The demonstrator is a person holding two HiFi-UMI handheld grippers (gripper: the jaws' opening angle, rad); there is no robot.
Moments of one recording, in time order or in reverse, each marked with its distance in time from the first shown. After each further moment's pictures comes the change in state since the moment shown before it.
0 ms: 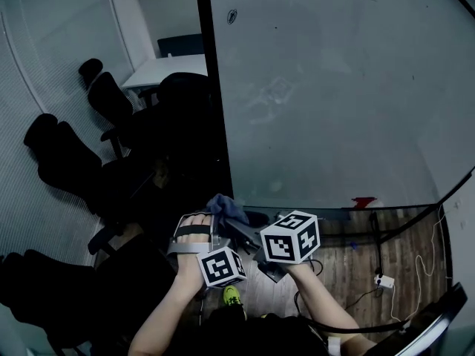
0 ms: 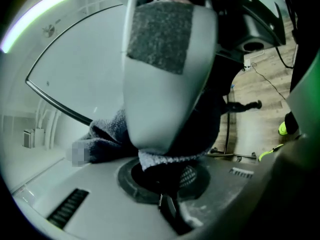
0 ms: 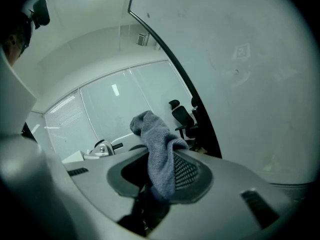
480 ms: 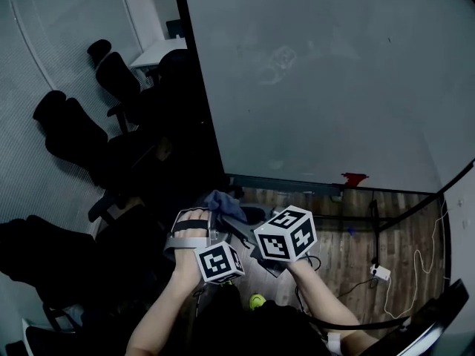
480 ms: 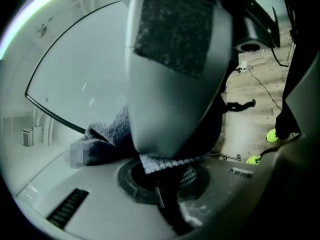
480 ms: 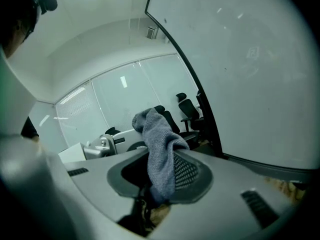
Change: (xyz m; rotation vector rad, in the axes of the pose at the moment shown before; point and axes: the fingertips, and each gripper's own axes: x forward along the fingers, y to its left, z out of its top) left arm -0.054 -0.069 0.043 -0.009 0.098 -0.055; right arm -0.068 0.023 -0.066 -0.069 0.081 0.068
